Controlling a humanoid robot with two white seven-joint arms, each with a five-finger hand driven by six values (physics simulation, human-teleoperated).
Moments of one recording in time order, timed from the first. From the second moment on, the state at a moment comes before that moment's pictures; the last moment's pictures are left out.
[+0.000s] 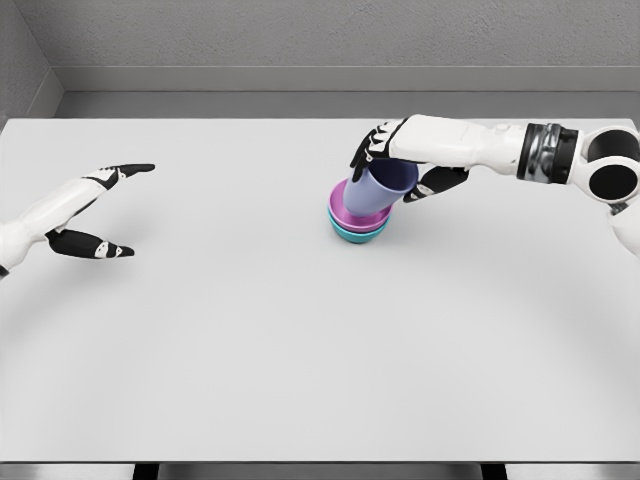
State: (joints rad) left arm -0.23 0.56 0.03 -1.33 -0.14 -0.61 -0.61; right arm -0.87 -0.64 0.78 -1.33 0.14 -0.61 0.54
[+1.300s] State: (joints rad) left arm -0.22 0.55 0.02 -1.34 -0.14 -0.61 -0.61; right arm -0.87 -0.72 0.77 -1.29 0.14 -0.61 0.54
